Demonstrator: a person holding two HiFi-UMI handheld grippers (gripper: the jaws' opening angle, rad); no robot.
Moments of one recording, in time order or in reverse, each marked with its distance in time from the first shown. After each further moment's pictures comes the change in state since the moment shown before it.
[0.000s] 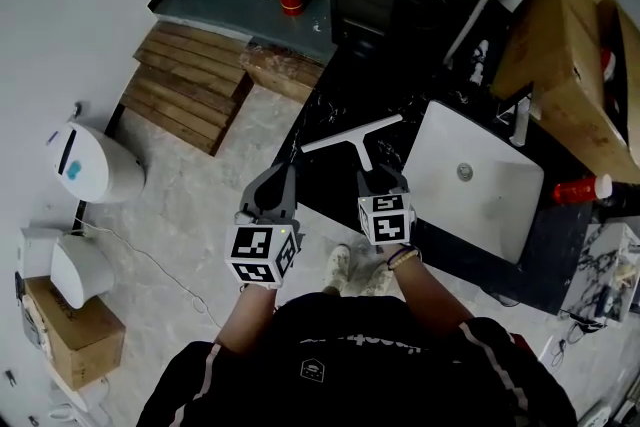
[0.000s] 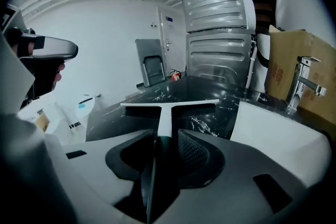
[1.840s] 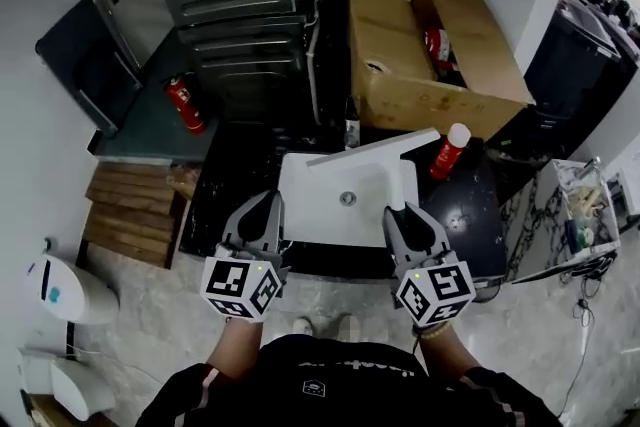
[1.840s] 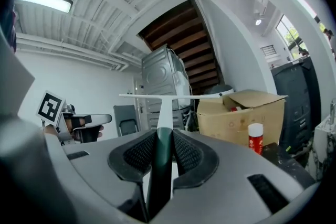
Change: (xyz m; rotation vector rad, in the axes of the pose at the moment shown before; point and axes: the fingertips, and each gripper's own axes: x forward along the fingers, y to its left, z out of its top) left arm -0.036 -0.342 0.146 0.128 -0.290 -0.423; right arm -0.452 -0.204 0.035 0.188 -0.659 -0.253
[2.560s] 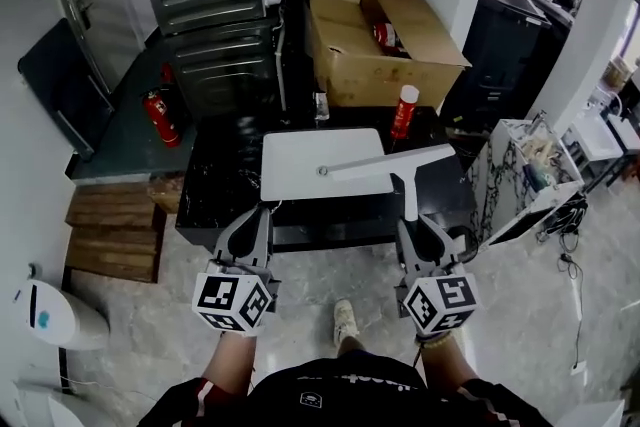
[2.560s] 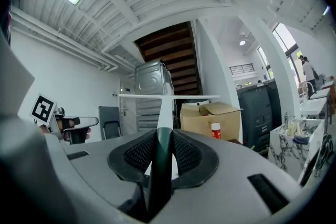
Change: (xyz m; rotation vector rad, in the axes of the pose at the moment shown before) left arm -0.205 -0.048 -0.006 -0.068 -0.037 -0.129; right arm -0.217 0.105 -0.023 -0.036 -0.061 -0.254
